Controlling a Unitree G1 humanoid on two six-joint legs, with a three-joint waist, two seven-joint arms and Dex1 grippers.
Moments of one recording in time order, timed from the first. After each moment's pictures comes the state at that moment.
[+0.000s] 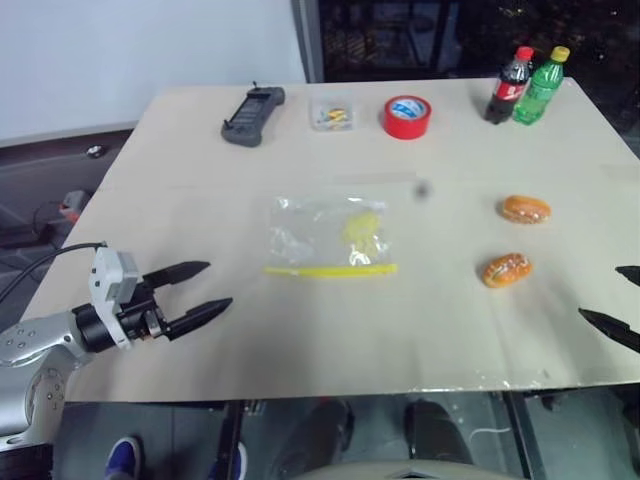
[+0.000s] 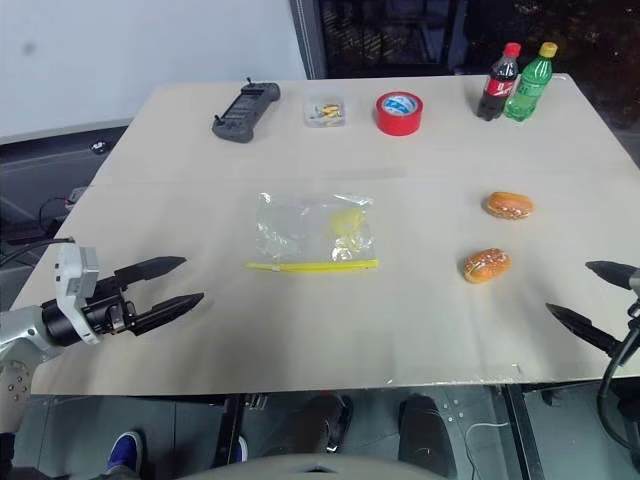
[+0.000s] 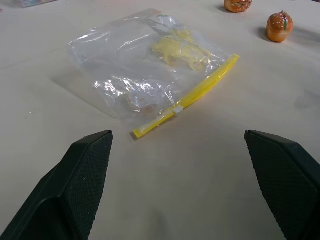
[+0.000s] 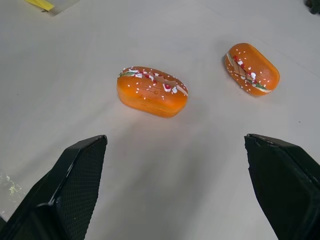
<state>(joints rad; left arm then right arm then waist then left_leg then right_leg) 0.14 0.82 0.46 -0.11 -0.63 0.30 -1.20 0.42 -0.88 -0.80 -0.41 0.49 0.43 1.07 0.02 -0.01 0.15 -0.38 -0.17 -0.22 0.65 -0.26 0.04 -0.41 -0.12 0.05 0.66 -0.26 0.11</state>
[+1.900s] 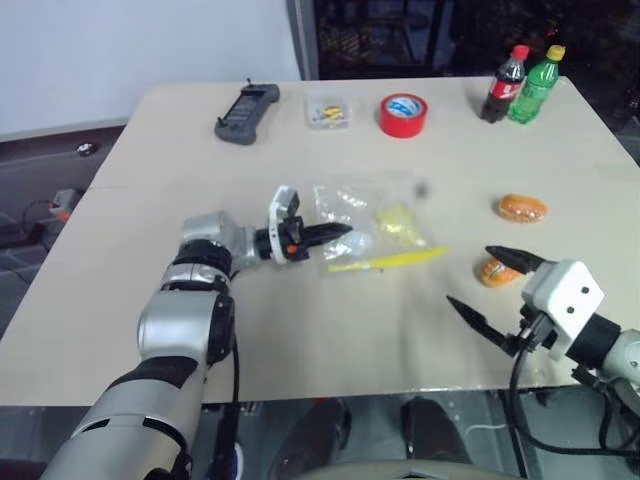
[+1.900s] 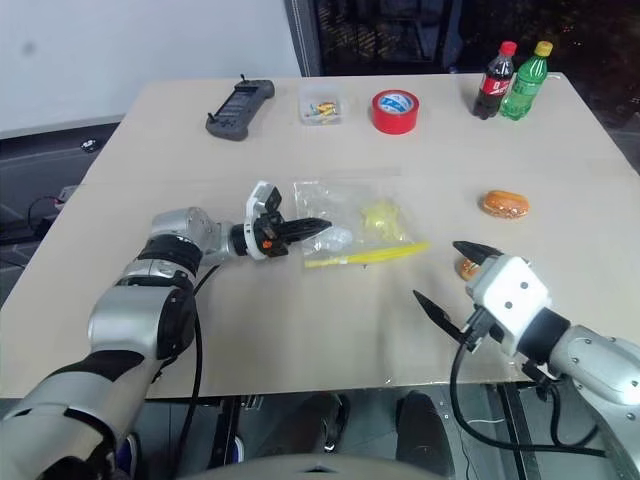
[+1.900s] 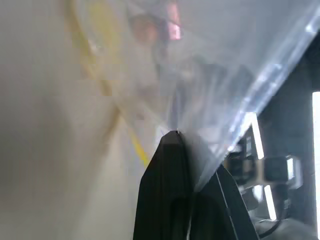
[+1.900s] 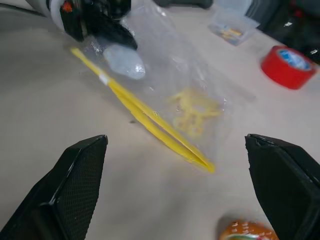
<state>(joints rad) -1.06 0.40 0.19 1.00 -0.50 1.37 -1.38 0.14 -0.78 -0.08 -0.93 0.28 0.55 0.47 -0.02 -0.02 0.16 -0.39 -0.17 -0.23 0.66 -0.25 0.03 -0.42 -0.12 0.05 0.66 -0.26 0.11</state>
